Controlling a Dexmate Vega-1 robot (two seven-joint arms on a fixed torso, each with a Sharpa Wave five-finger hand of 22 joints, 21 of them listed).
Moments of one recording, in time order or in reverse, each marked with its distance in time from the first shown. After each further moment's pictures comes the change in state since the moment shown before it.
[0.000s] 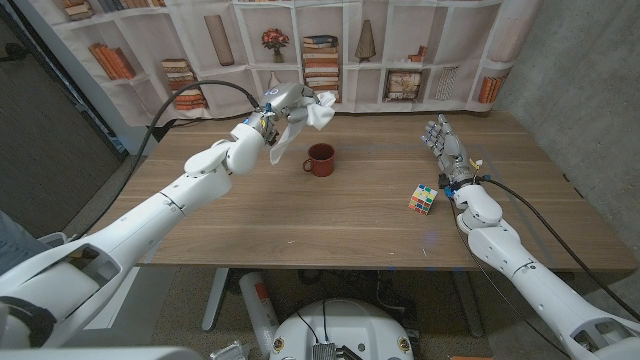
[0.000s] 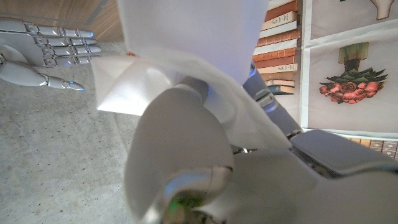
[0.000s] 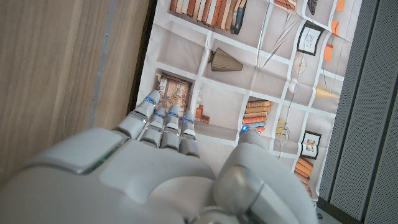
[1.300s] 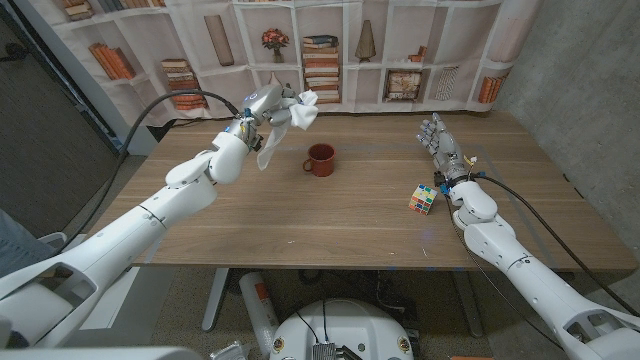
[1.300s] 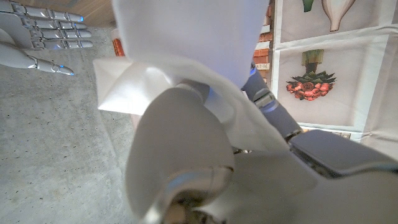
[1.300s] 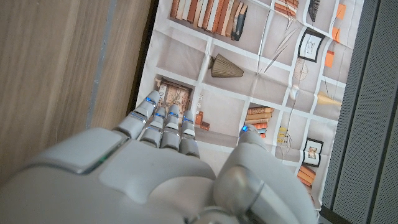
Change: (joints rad) left arm 0.119 0.070 -0.094 -0.067 -0.076 -0.002 0.075; left_hand 0.009 -0.001 0.008 0.000 0.003 -0.014 0.014 -0.008 0.013 -0.022 0.018 0.011 -0.009 -0.011 0.011 0.012 -0.004 0.020 -0.002 -0.011 0.000; right arm 0.036 0.008 -0.022 0.018 -0.013 -0.018 0.009; right_hand 0.000 0.000 0.000 0.000 0.000 0.000 0.000 0.000 0.000 0.000 0.000 0.000 0.000 0.000 0.000 0.000 0.000 -0.006 0.006 0.008 -0.005
